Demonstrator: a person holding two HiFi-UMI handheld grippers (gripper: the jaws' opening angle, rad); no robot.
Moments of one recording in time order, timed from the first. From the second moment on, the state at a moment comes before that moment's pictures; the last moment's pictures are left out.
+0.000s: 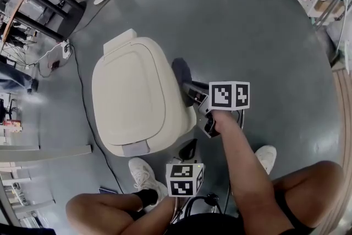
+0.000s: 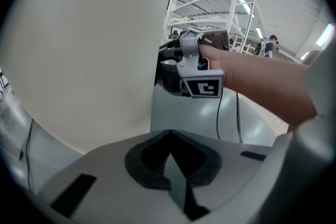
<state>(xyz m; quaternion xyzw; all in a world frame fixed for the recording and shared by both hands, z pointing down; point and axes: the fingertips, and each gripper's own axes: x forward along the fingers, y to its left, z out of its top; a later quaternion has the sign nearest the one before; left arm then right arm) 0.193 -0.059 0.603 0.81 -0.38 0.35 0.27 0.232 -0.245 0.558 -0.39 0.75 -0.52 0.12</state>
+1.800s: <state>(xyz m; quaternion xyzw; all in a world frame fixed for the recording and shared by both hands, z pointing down) 0.195 -0.051 0.611 0.81 -0.36 0.36 0.29 0.249 -0.284 0.487 -0.43 0.77 -0.44 0.15</state>
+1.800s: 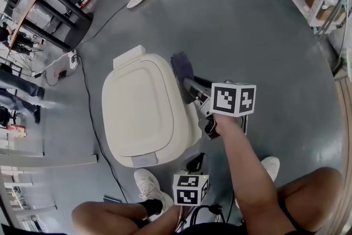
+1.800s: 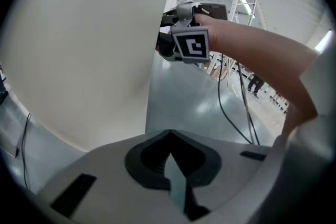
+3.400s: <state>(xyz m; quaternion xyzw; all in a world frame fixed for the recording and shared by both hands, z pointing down) 0.190 -0.067 0.627 0.81 -0.36 0.37 0.28 0.232 -0.272 0.717 -0.46 0.70 -0.55 0.00</state>
